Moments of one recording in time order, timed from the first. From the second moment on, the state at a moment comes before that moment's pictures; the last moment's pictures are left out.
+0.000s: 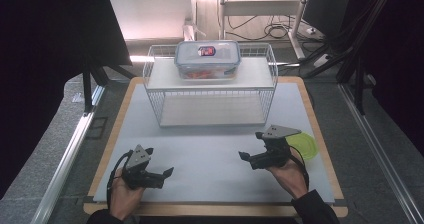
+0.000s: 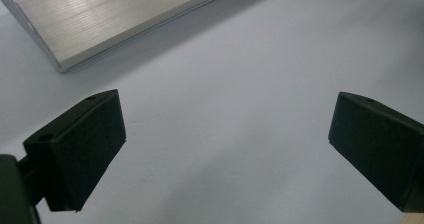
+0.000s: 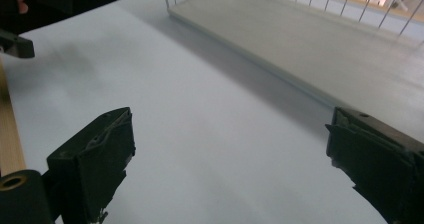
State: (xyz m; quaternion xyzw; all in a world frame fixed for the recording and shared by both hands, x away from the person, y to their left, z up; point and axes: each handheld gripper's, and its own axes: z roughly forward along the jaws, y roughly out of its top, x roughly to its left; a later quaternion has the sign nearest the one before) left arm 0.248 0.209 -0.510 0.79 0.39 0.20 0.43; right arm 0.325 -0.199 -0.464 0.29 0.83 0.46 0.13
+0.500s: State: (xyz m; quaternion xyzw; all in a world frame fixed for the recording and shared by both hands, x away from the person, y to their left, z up) left arm 0.248 0.206 -0.512 0.80 0.37 0.20 0.43; right arm 0.328 -0.221 -0.460 0.36 0.81 0.44 0.14
